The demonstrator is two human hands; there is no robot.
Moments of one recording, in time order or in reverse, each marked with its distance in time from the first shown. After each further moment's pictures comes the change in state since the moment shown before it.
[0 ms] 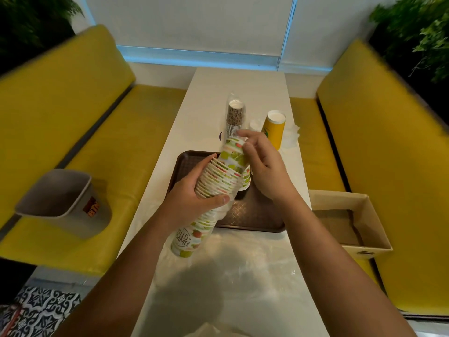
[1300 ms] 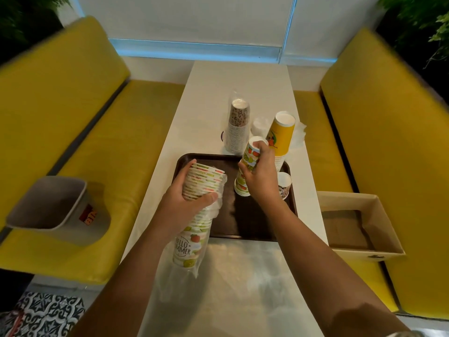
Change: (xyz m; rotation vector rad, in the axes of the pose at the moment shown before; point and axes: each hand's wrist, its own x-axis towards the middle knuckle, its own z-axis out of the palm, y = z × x) left_hand 0.030 -0.037 -0.015 -0.131 0.164 -0.170; right_hand 0.035 0.118 0.040 -0.388 0.231 0.231
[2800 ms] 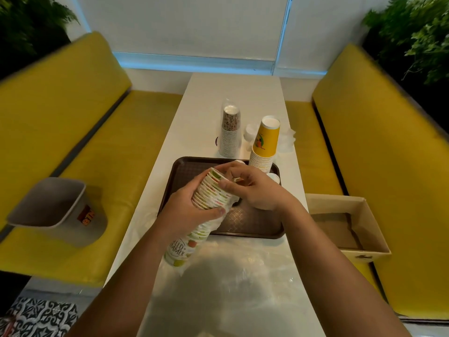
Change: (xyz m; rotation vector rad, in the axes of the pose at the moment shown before) left_hand -0.028 0.017 0.025 0.223 -0.115 0.133; right_hand -0.039 -0.066 -0.089 0.305 -0.744 -0.156
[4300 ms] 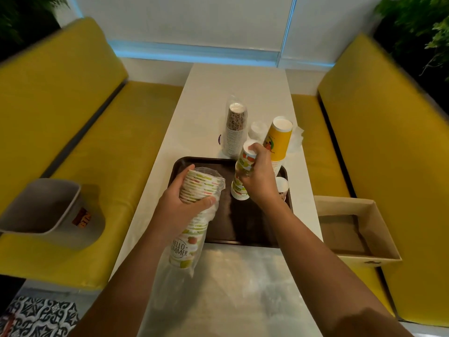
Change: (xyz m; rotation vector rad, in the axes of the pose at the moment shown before) left_hand 0.031 -0.025 -0.020 -0.189 0.158 -0.126; right_hand 0.071 0.081 0.009 -0.306 0.641 0.190
